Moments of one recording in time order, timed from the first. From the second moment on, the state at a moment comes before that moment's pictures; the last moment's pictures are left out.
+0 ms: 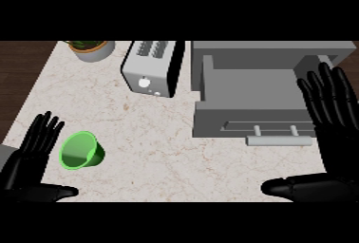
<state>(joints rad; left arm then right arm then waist) 0.07 0.18 0.29 -1.47 0.21 -0.43 -0.29 -0.10 -0.06 -0.03 -2.07 -0.12 0.10 0.15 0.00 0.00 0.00</state>
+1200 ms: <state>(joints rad) -0.15 0.27 0.31 -0.82 0.07 -0.43 -0.68 -0.12 -0.08 -0.04 -2.11 -0.14 0.10 0.21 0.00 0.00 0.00</state>
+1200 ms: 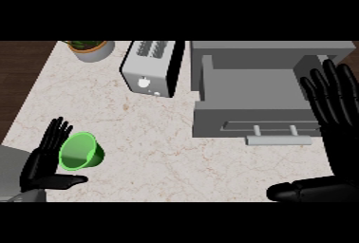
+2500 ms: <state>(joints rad) -0.36 0.31 0.29 -0.37 0.04 -0.43 -0.86 -0.11 -0.08 -0.03 -2.10 -0.15 0.12 0.19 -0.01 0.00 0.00</state>
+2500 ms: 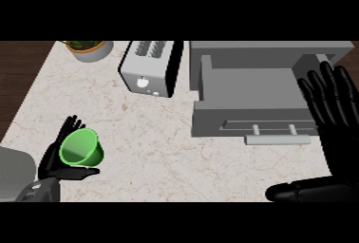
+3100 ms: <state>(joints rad) -0.38 0.27 0.26 -0.37 0.08 -0.53 -0.84 -0.12 -0.09 -0.05 -2.09 -0.16 0.12 0.20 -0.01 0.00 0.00</state>
